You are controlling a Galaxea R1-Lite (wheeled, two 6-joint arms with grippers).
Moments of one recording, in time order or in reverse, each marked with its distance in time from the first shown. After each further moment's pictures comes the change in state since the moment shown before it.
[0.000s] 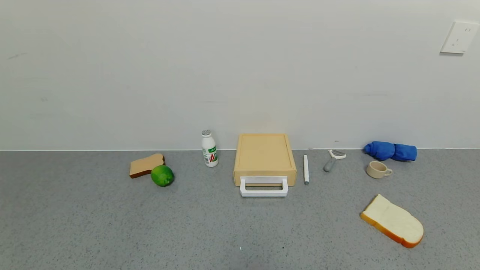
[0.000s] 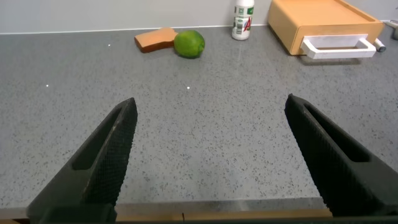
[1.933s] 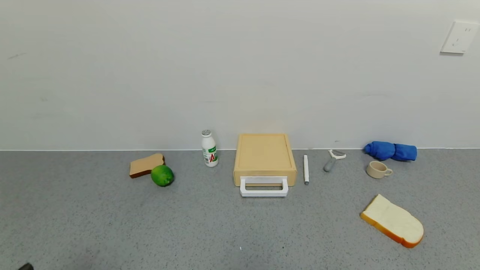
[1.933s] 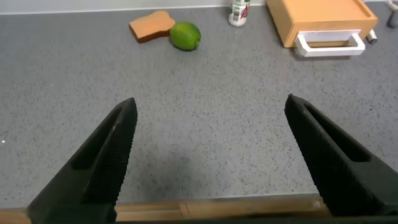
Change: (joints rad) left arm -0.011 0.500 -0.518 0.273 -0.008 -0.003; right arm 0.000 0.000 0.000 -0.001 0.000 0.002
